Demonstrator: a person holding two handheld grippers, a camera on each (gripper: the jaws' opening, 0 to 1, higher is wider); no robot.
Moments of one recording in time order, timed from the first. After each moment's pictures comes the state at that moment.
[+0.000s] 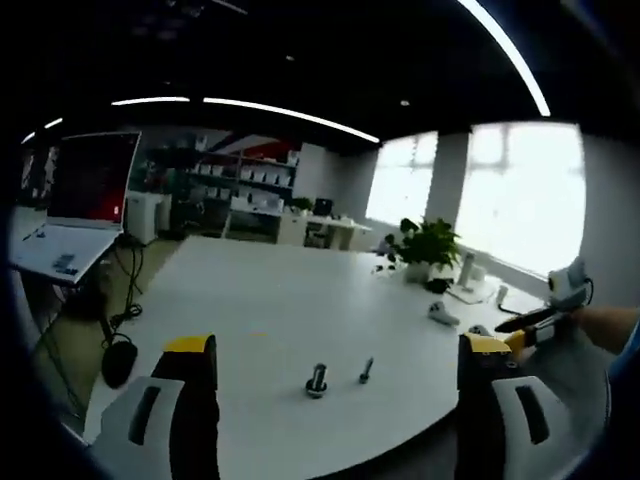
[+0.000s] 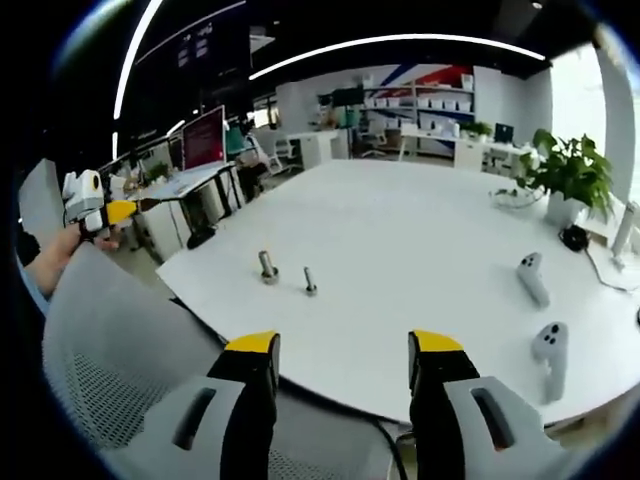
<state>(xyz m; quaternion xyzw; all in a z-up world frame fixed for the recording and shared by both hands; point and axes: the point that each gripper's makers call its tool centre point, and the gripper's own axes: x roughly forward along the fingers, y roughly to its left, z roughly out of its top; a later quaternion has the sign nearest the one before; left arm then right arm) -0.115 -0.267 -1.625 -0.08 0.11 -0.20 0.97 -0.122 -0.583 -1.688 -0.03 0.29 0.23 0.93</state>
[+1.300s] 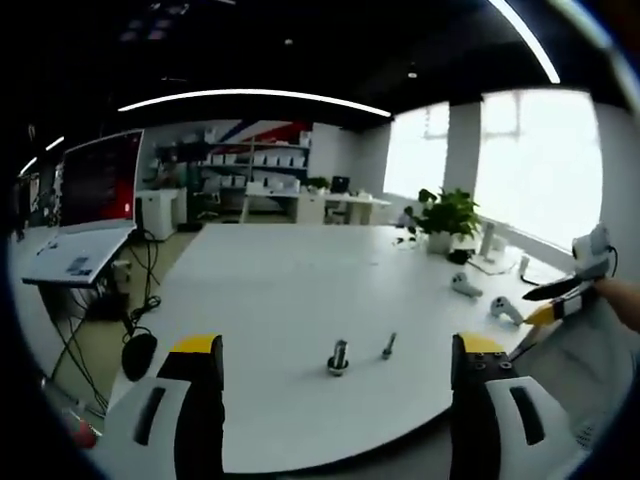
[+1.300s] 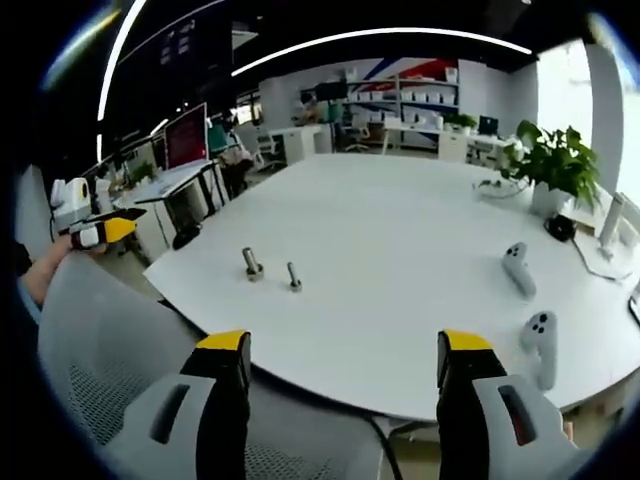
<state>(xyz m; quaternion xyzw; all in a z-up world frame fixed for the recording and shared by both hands) -0.115 -0.259 -1.644 -0.04 0.16 -0.16 0.97 -0.119 -0.596 -1.687 -0.03 0.28 0.20 0.94</state>
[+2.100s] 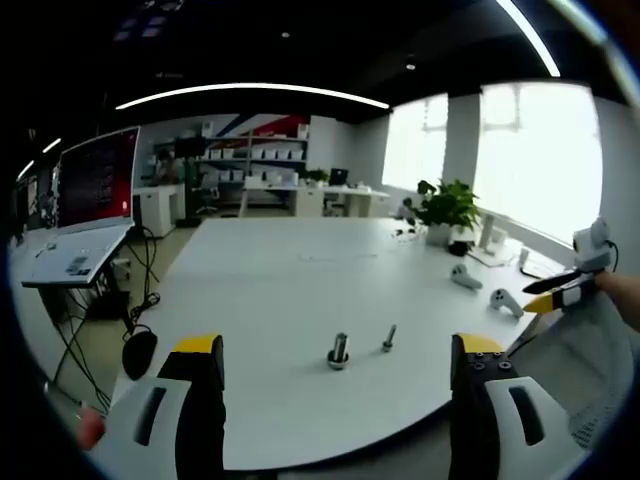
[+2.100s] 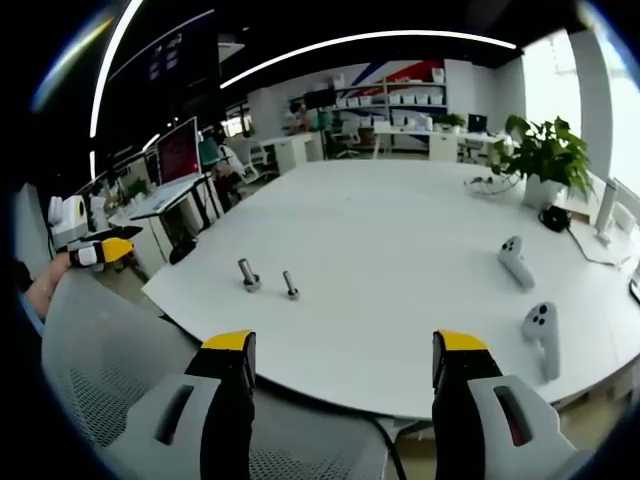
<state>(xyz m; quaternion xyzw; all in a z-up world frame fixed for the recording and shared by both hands) -0.116 -0.262 -1.648 -0.03 0.18 -0.17 0.97 -0.117 -0.599 -1.690 0.00 0.29 0.19 0.94</state>
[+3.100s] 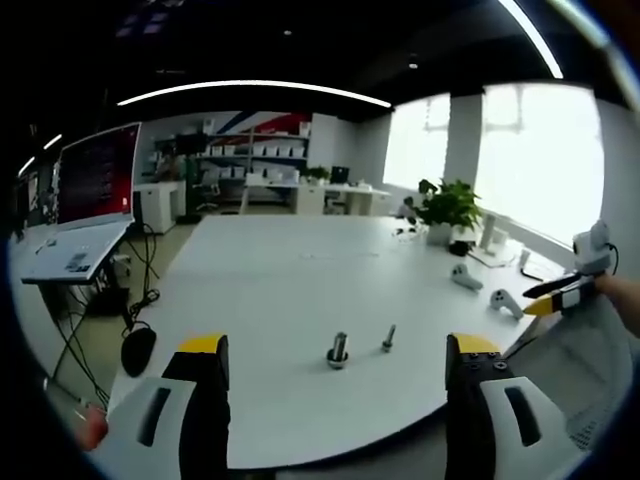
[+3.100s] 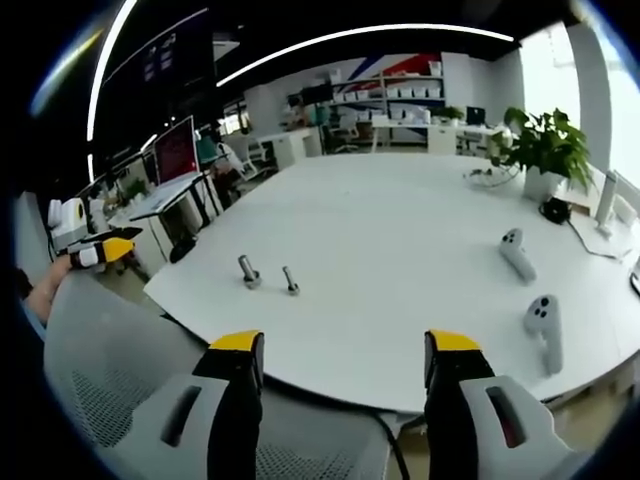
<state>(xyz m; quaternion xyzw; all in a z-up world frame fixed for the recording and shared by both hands) -0.114 -0.260 -1.649 -0.03 0.18 -0.17 0.97 -0.119 -0.595 -1.694 0.01 0.30 0.19 0.93</state>
